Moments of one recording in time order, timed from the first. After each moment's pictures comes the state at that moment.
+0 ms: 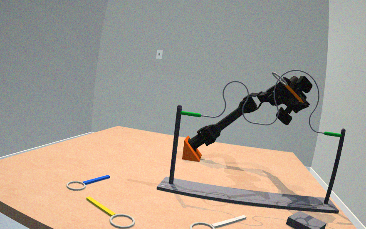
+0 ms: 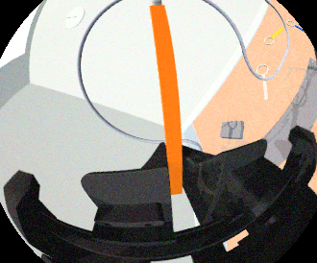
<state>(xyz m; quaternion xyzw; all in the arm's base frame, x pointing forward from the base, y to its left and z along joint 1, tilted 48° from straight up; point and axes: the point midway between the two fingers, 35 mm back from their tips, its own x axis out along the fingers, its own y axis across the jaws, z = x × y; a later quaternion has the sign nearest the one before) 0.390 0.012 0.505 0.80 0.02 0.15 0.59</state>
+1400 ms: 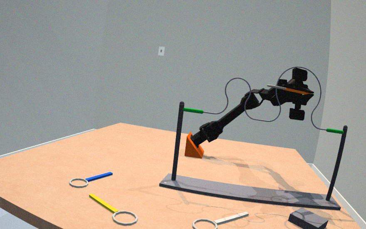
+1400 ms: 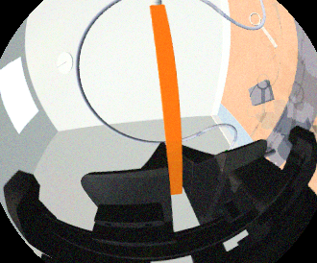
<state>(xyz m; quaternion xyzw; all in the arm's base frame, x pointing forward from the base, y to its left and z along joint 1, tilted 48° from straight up) 0.388 0.000 0.524 0.91 -0.05 0.18 0.36</state>
